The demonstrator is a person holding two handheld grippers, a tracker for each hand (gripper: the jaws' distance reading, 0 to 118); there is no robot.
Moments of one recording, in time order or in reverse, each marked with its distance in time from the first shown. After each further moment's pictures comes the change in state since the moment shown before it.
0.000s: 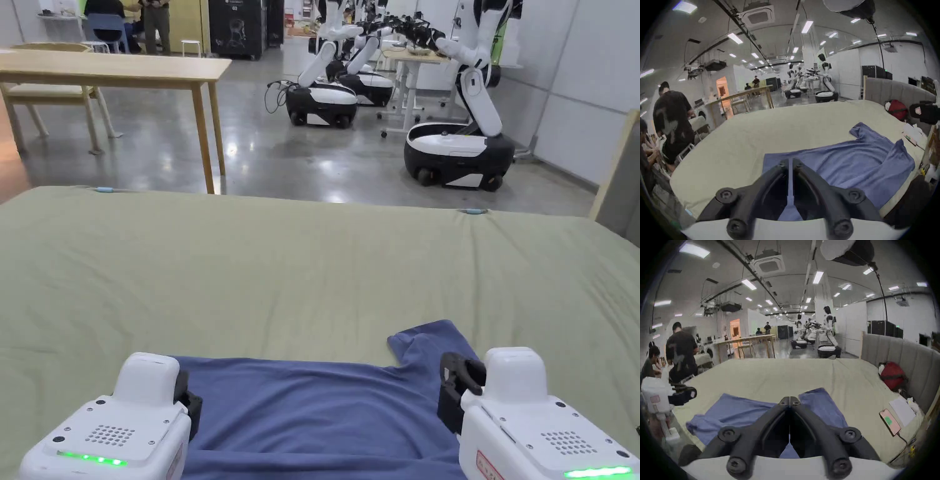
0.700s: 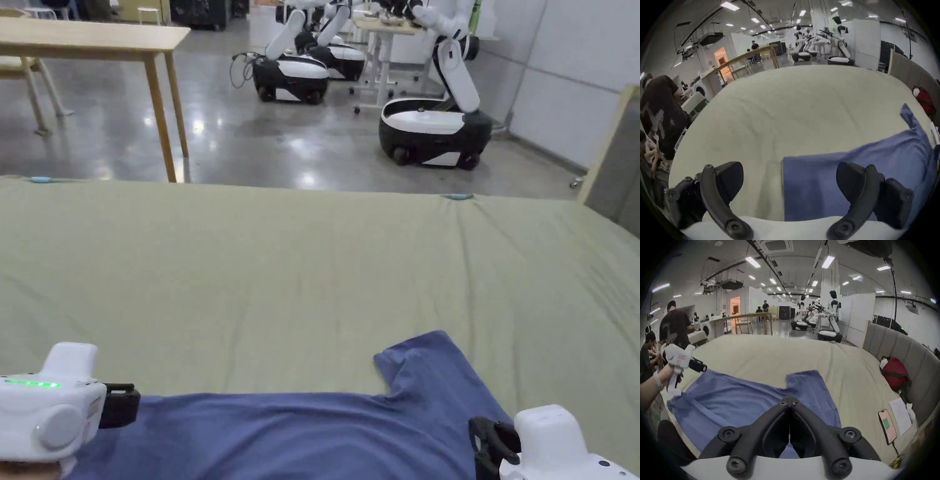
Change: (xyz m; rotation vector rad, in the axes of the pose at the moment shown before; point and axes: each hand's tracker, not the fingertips) left arm -0.060 0.034 -0.220 -0.391 0.142 -0.019; right arm 0.069 -0.024 -0.082 -0.255 -0.055 0.077
